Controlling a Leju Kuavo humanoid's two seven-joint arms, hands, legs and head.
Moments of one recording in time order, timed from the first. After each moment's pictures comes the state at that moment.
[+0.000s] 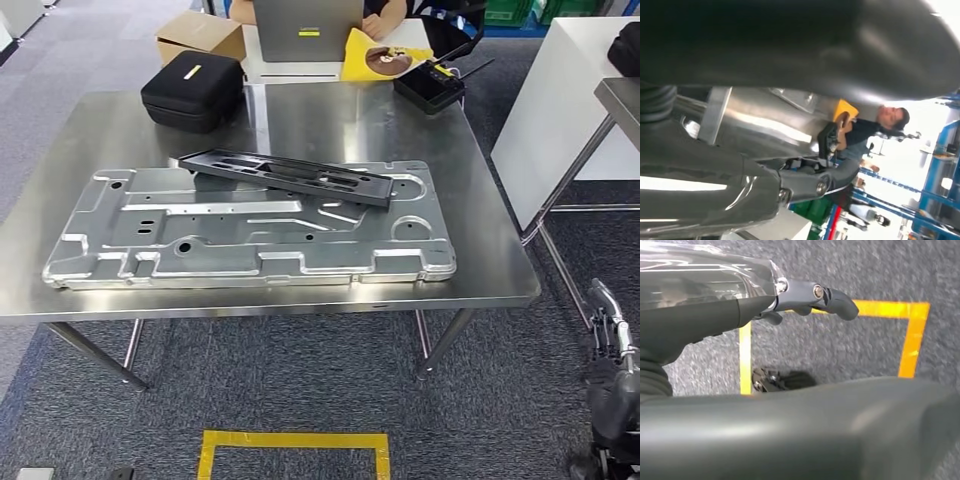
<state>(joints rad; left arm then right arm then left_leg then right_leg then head) -0.08 -0.10 1.18 -0.21 -1.00 -0.05 -0.30 0.25 -0.14 -0.32 -1.79 0.01 0.26 -0.54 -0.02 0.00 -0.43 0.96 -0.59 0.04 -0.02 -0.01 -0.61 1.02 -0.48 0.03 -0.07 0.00</state>
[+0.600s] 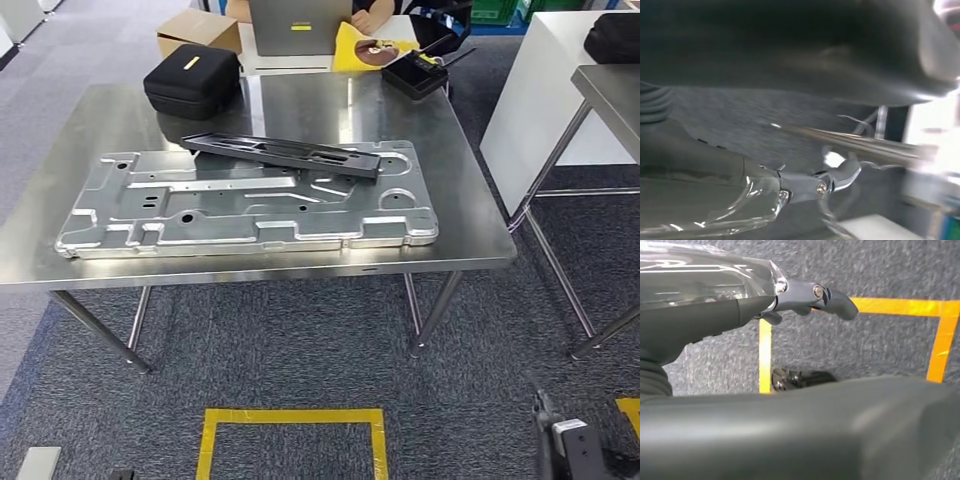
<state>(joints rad) -0.08 -0.11 1.19 -0.21 -1.00 -0.04 -0.30 0.23 0.04 -0.47 -1.29 0.31 0.37 -0.55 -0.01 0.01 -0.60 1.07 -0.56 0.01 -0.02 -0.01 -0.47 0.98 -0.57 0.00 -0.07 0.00</state>
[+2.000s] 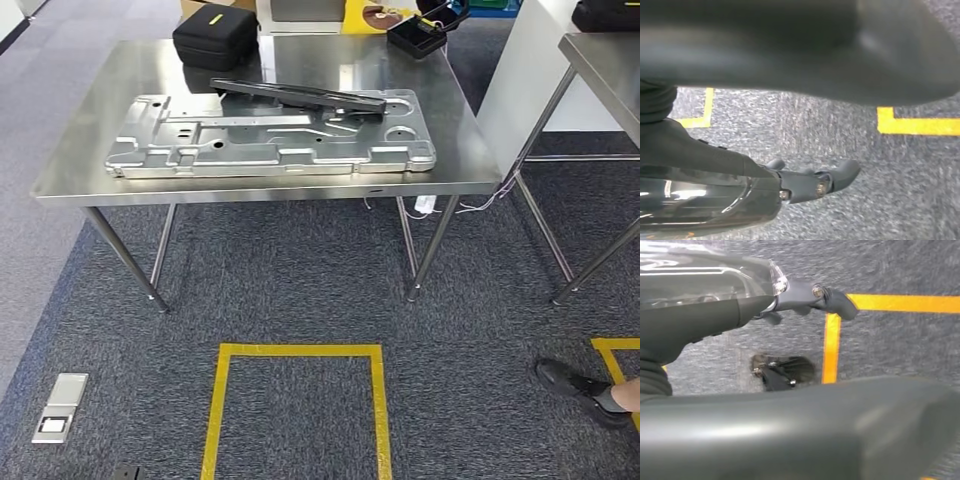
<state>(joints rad) -0.09 -0.11 1.21 -0.21 -1.02 -0.06 -0.27 -0.01 0.00 -0.72 -0.21 0.68 0.11 -0.24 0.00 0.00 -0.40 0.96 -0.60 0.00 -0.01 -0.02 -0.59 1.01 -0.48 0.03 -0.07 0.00</state>
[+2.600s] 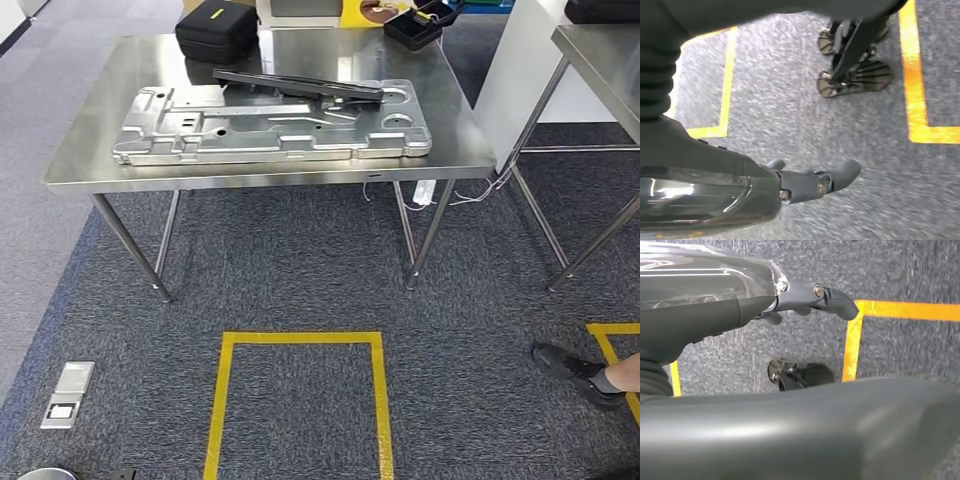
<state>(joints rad) -0.09 -0.11 1.22 -0.21 -1.02 -0.06 -0.26 -0.02 0.00 -0.74 -0.20 0.69 0.14 -0.20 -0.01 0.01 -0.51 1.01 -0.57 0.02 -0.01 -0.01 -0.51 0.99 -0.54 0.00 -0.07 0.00</state>
